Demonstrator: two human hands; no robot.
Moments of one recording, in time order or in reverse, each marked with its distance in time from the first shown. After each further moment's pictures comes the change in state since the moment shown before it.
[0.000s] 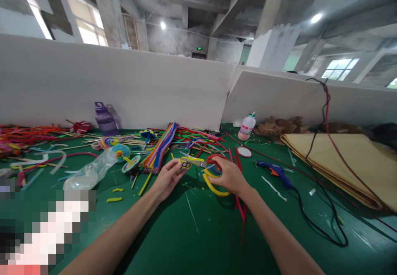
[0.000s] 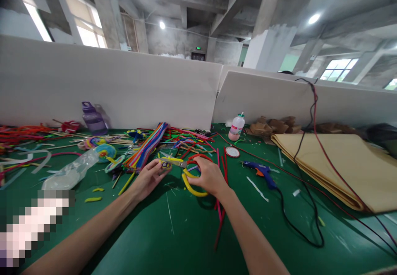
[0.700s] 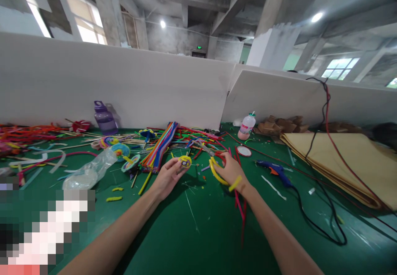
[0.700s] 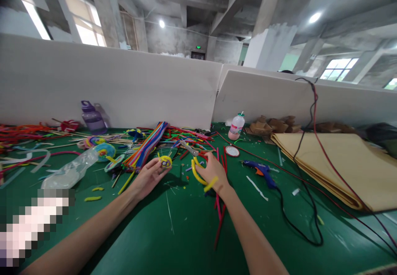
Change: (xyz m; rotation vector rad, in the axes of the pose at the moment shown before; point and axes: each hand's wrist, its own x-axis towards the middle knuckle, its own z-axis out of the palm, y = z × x) left_hand 0.000 0.001 0.003 -0.037 0.025 -0.002; right_hand 0.002 0.032 0.021 -0.011 0.149 0.350
